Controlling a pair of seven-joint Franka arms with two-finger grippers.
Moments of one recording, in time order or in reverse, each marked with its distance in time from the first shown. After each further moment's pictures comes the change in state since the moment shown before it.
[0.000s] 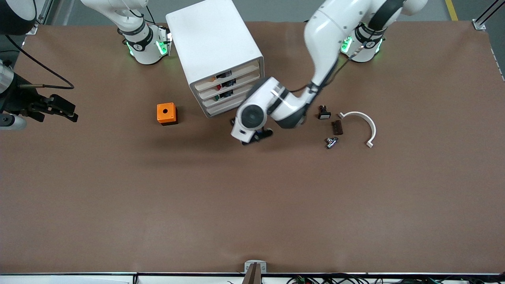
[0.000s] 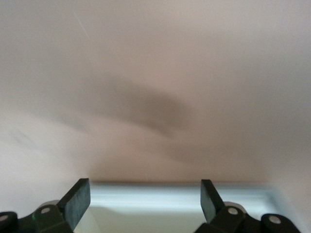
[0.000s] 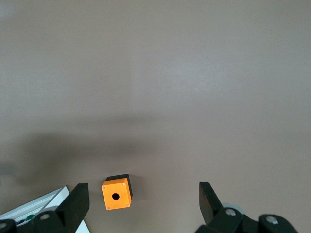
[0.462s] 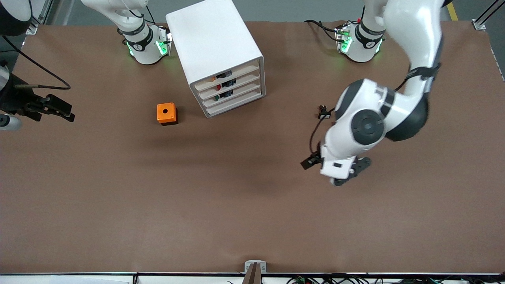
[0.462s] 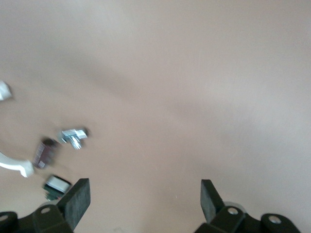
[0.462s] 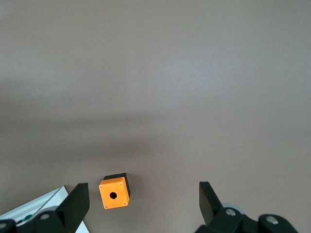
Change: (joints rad) left arm 0.327 -0.260 -0.004 0.002 0.243 -0.085 0.051; right arm -0.020 0.000 -0.006 0.000 0.000 -0.013 -0.004
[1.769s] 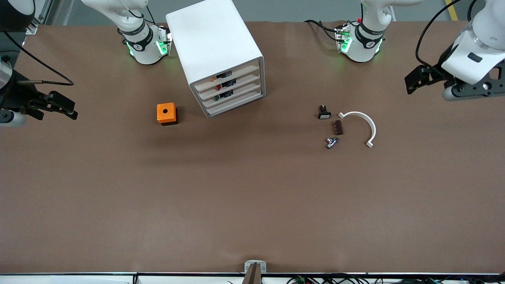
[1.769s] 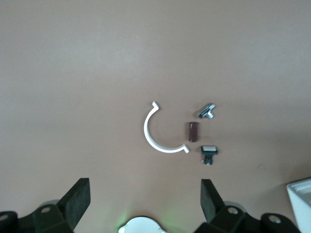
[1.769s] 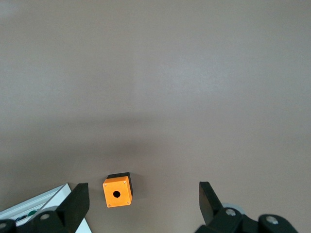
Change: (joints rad) left arm 0.233 -0.597 0.049 -0.266 0.055 -0.363 0.802; right arm -0.018 -0.005 0.051 0.014 0.000 -0.003 -0.004
